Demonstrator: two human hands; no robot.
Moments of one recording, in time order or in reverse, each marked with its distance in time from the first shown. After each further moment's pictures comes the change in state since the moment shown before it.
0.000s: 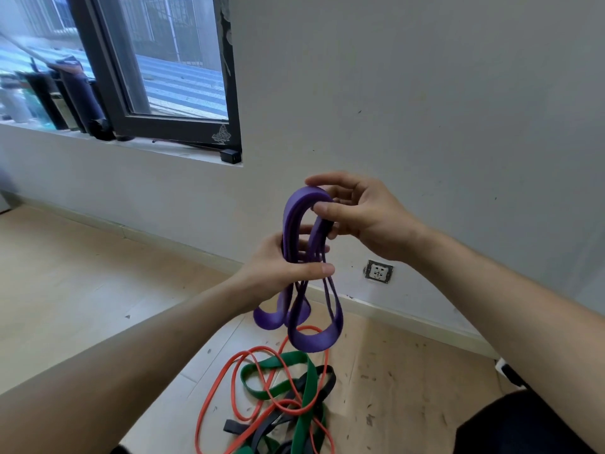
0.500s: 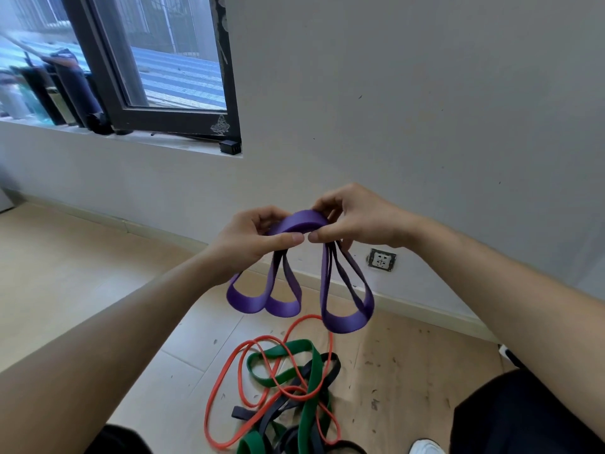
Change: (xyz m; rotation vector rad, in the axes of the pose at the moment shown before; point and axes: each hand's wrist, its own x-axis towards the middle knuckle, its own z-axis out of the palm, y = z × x) left_hand 0.001 0.006 -0.038 0.174 0.074 -0.024; right_hand 0.004 0.008 0.003 -0.562 -0.137 0.173
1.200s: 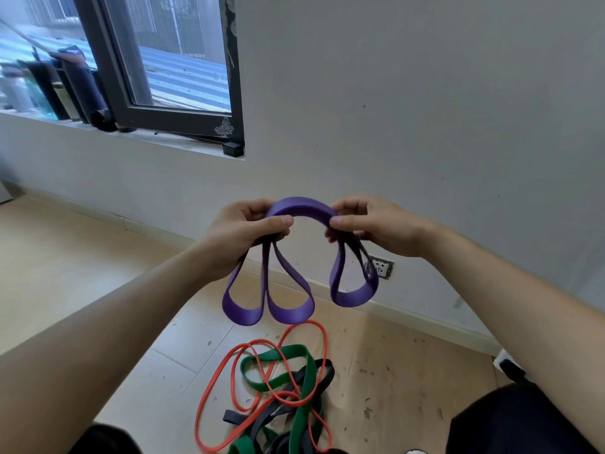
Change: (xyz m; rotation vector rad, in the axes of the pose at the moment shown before) left_hand 0.000 0.010 -0.008 -0.304 0.058 -0.027; right_hand -0.005 0.028 -0.018 0.362 -0.048 0.112
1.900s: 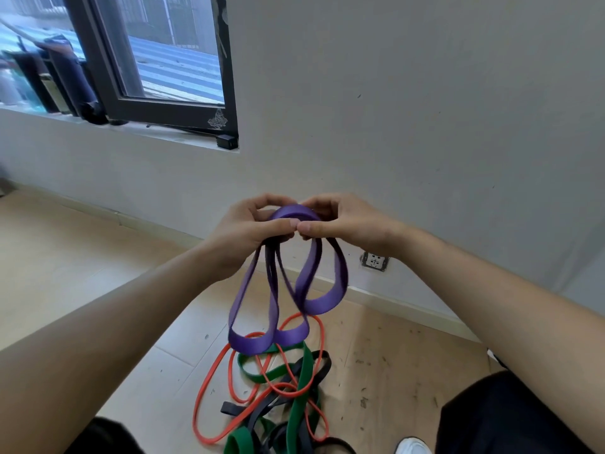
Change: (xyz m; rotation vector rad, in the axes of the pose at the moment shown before) left_hand 0.005 -0.010 0.016 -0.017 -0.013 -0.021; right_hand 0.008 -0.001 0.032 -0.081 0.023 -0.123
